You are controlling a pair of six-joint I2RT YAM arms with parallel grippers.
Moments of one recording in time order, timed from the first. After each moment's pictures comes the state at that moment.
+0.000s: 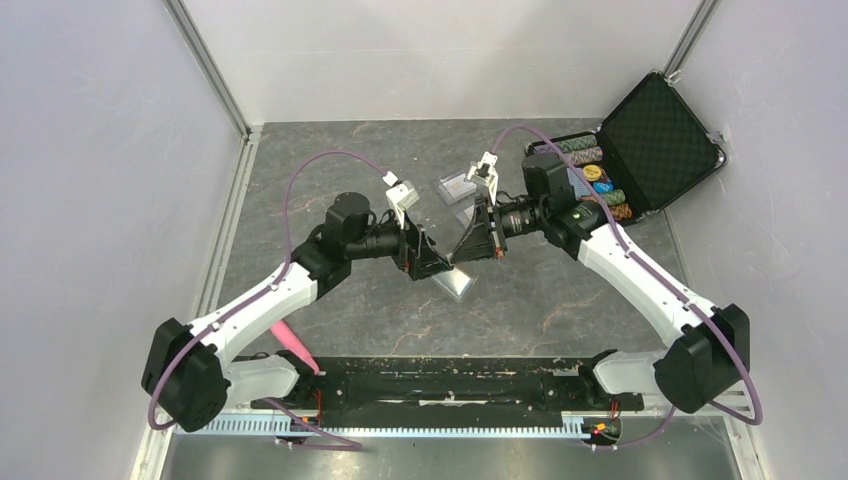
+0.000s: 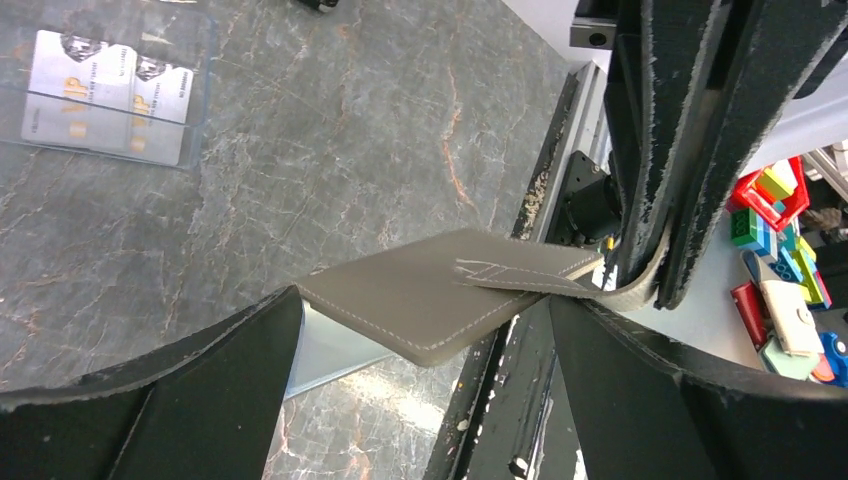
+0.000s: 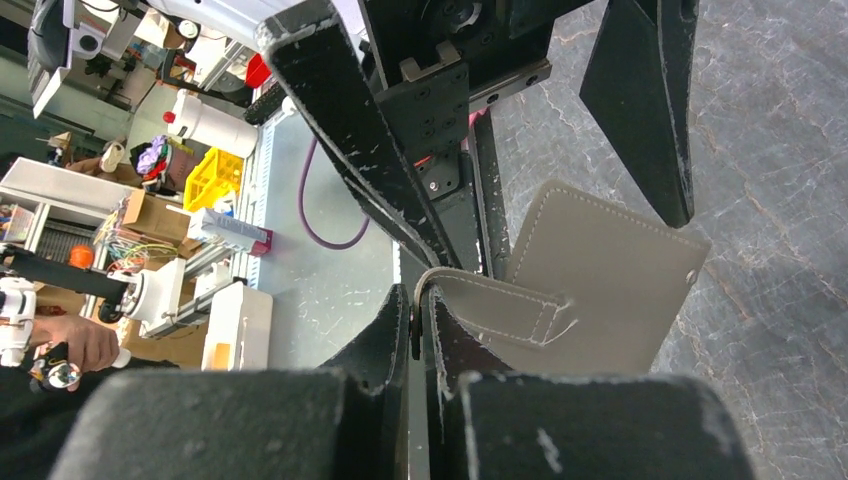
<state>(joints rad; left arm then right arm) -0.62 1.18 0.81 0.04 0.64 -0.30 0.50 1.31 1.12 -0.37 -1.13 0.18</state>
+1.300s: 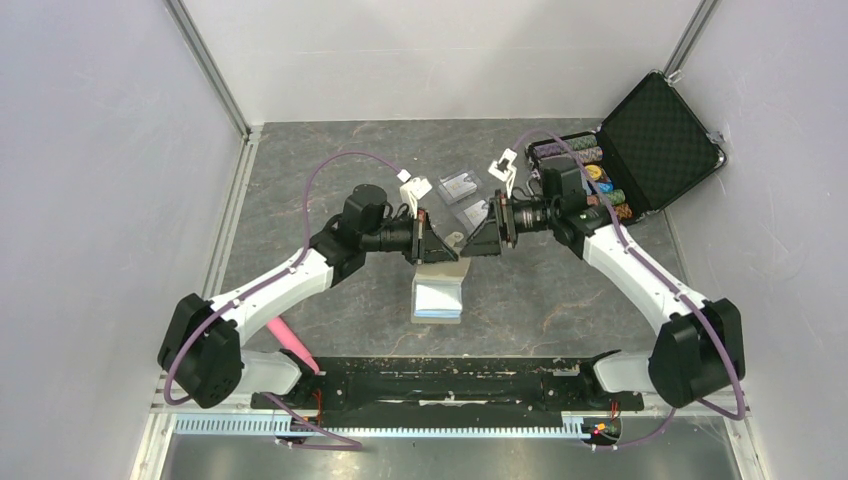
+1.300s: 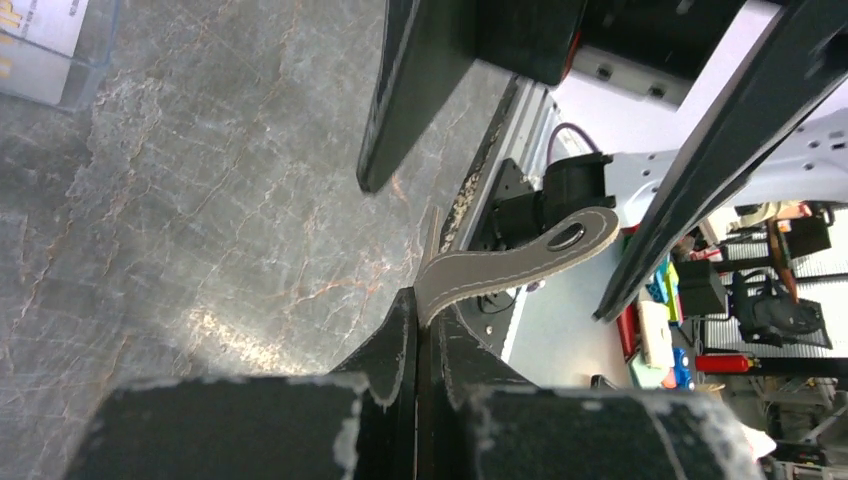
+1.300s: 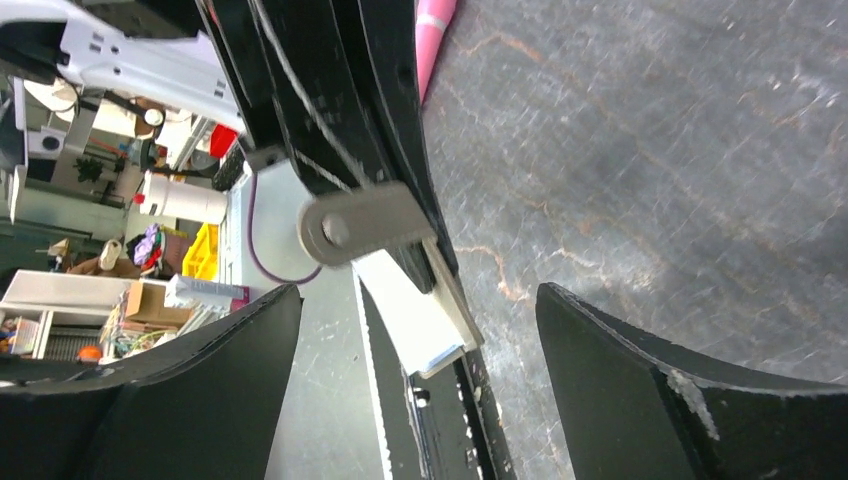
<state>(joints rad) -0.65 1.32 0.88 0.04 0.69 -0.52 0.36 1.36 1.05 -0.27 -1.09 0.26</state>
